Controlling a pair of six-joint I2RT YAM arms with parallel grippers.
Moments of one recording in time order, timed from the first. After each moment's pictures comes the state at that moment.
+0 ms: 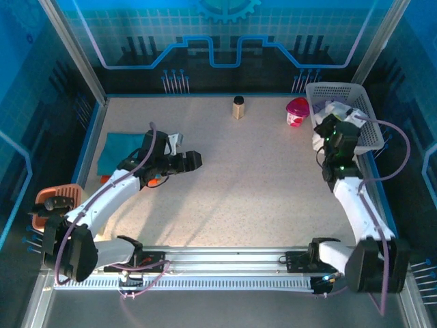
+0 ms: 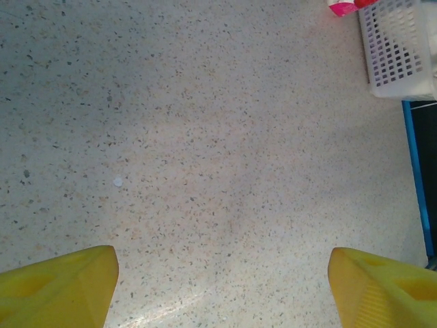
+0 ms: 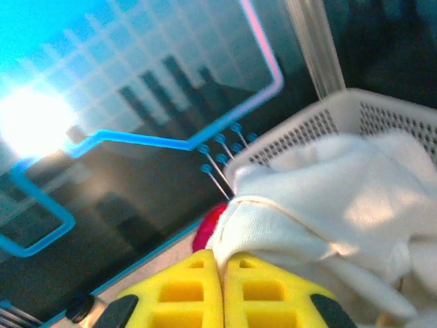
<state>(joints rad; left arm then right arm) -0.32 1.26 0.88 -0.39 0.38 -0.57 0.06 1.00 0.77 0.17 0.31 0.44</state>
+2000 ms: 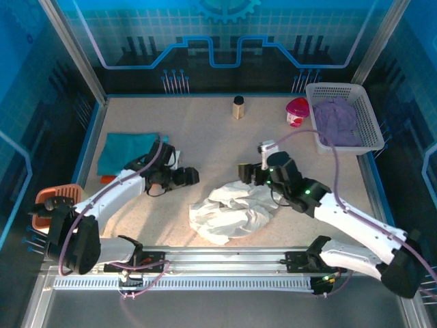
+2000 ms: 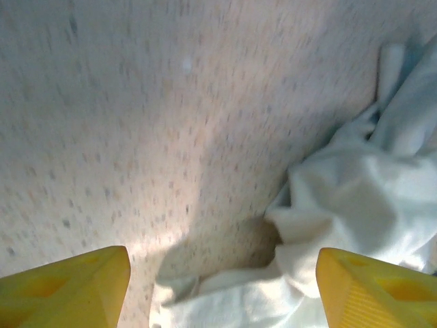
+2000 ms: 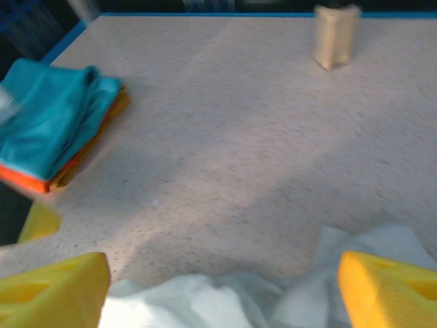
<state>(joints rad) -0.36 1.28 0.78 -0.57 0.36 -0.60 0.69 1.00 0.75 -0.31 0.20 0.42</state>
